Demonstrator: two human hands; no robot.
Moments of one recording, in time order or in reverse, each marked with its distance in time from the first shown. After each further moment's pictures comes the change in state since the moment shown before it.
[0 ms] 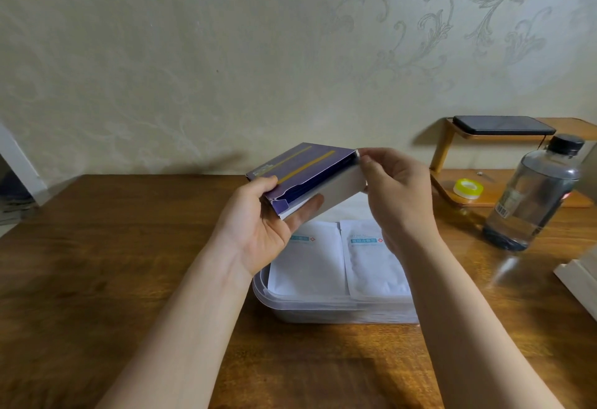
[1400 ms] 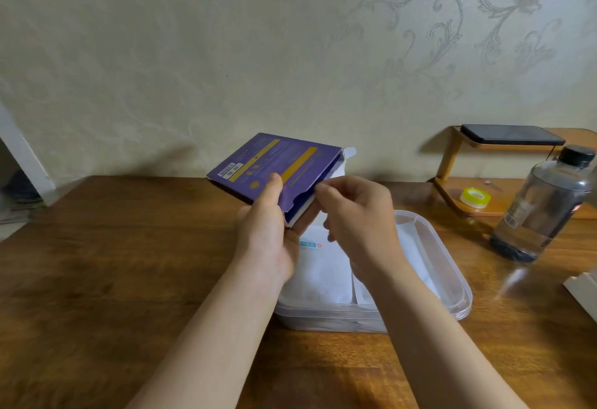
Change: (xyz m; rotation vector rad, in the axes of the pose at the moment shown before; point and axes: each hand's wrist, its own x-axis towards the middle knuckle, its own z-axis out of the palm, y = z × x) left_hand 0.006 -0.019 0.005 0.166 0.317 0.291; right_hand -0.040 -0.023 0.038 0.004 -0.158 0.141
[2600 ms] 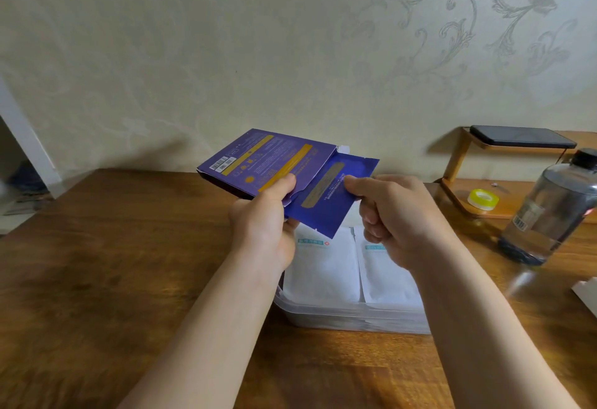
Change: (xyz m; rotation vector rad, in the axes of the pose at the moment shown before) left_hand -0.001 0.010 -0.005 -0.019 0.062 0.047; right_hand 0.017 -0.009 -0.032 0.140 -0.139 0.263
